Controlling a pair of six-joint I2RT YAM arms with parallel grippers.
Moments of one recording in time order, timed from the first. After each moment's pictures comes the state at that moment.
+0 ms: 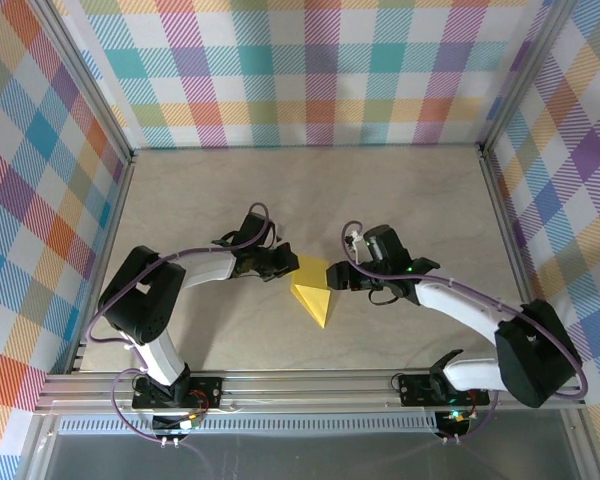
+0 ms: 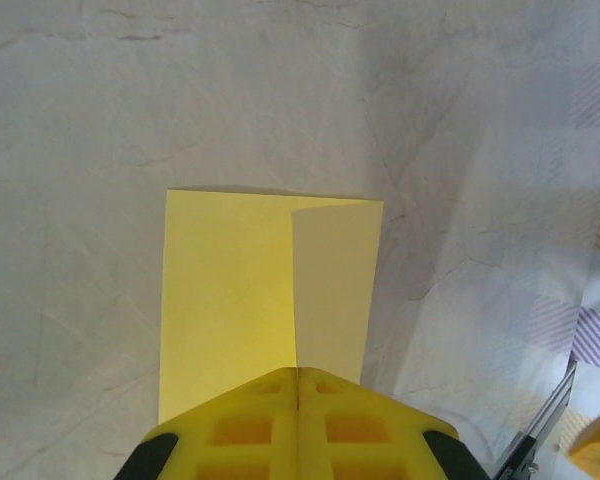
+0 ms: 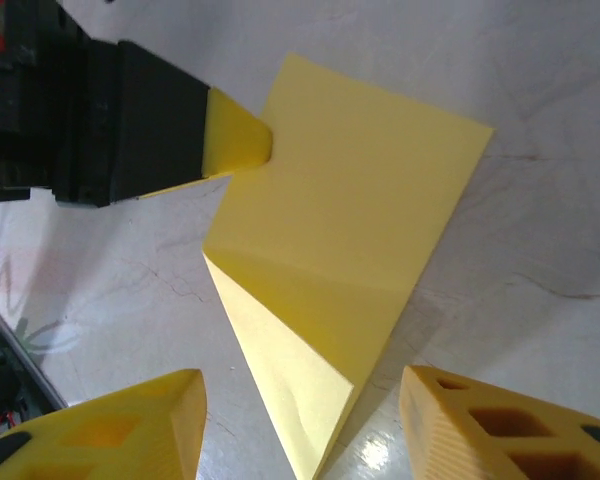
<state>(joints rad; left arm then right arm) -0.54 1.71 0.89 -0.08 0.46 -0.83 0.61 1.27 0.70 -0.26 -0.36 0.46</state>
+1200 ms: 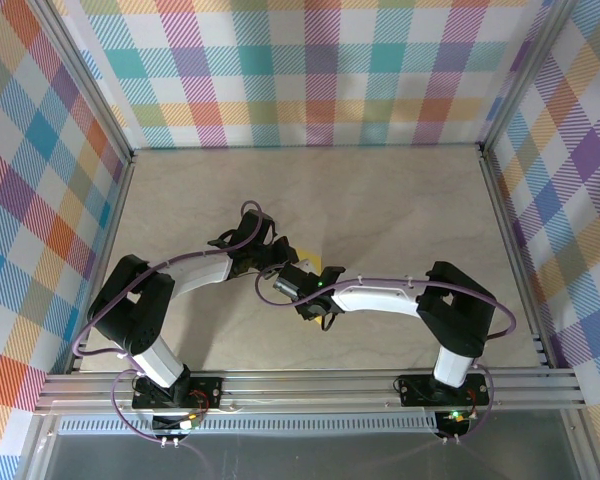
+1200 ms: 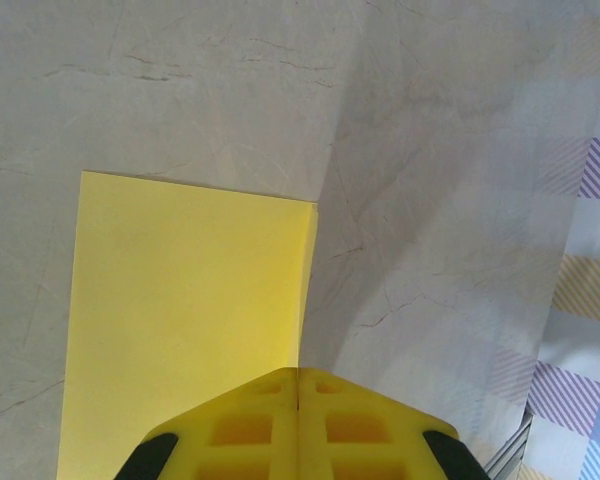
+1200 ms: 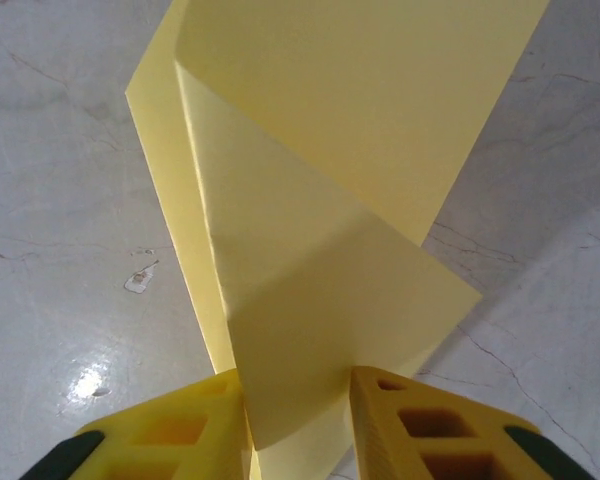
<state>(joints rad) -0.55 1.64 0.89 -0.09 0.38 -0.97 1.11 1.75 1.09 -0.63 0.32 0.52</state>
